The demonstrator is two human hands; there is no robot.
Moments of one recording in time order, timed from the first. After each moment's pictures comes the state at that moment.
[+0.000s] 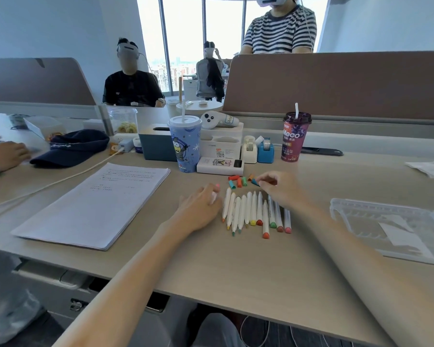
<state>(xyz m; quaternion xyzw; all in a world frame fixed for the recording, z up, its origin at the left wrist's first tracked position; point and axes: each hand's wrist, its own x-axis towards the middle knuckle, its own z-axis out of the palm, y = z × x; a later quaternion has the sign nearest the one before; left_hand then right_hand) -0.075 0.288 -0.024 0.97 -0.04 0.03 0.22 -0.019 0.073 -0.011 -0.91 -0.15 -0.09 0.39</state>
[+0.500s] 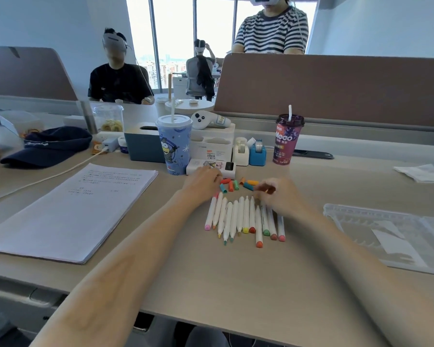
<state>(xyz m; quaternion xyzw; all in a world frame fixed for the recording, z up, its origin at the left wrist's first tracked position) 0.023 0.274 -0.018 0.97 -0.11 0.11 0.17 -0.021 0.060 -0.006 -0.94 -0.15 -0.06 0.30</state>
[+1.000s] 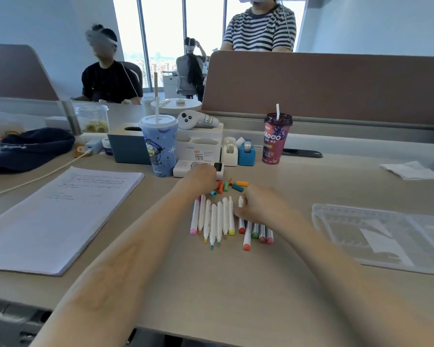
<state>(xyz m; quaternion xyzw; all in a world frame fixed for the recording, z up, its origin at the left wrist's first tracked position) 0.056 0.244 -0.005 0.99 -0.08 0.01 0.08 -0.036 0.086 0.004 -0.99 -0.10 -0.02 0.06</state>
